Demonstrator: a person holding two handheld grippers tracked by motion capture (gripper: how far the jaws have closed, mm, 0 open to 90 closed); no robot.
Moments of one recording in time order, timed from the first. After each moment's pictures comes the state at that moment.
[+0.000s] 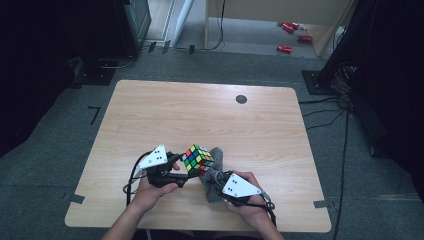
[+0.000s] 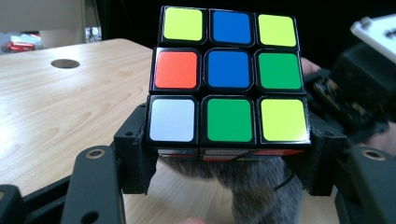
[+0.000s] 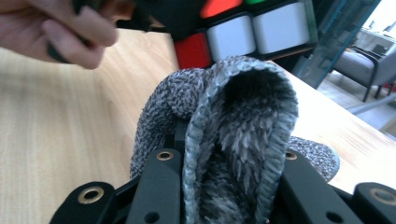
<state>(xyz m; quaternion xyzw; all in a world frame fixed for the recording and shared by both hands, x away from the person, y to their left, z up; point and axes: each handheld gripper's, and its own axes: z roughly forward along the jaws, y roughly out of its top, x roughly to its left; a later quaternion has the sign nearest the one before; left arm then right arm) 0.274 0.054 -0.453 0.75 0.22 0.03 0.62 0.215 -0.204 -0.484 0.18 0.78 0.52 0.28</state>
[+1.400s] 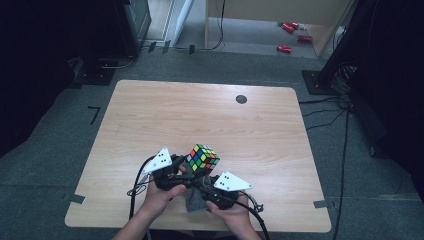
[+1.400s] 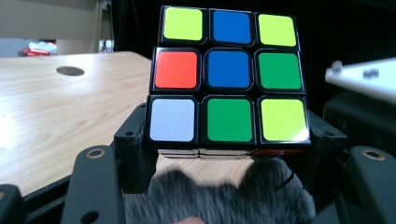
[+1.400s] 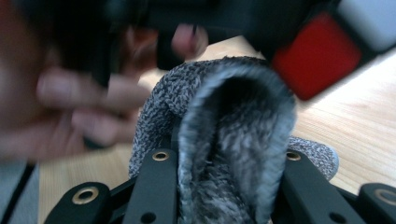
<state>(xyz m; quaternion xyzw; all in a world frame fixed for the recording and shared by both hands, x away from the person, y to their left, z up) 0.261 0.033 -0.462 0.72 0.26 0.04 0.64 0.213 -0.172 -0.493 0.33 0.72 0.60 0.14</state>
